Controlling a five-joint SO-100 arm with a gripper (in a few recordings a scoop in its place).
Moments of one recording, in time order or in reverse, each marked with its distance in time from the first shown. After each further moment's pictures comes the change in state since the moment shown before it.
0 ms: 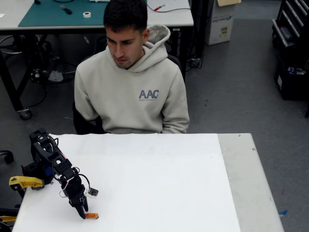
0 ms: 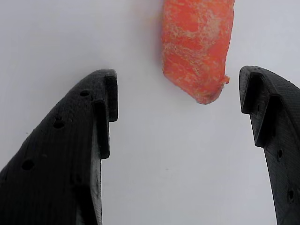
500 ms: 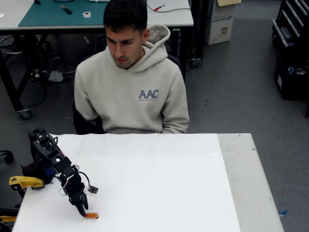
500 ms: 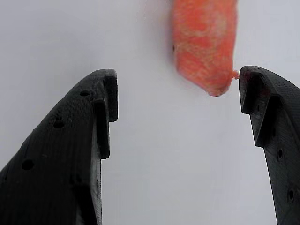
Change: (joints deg) arm -1.0 2.2 2.0 0.0 0.0
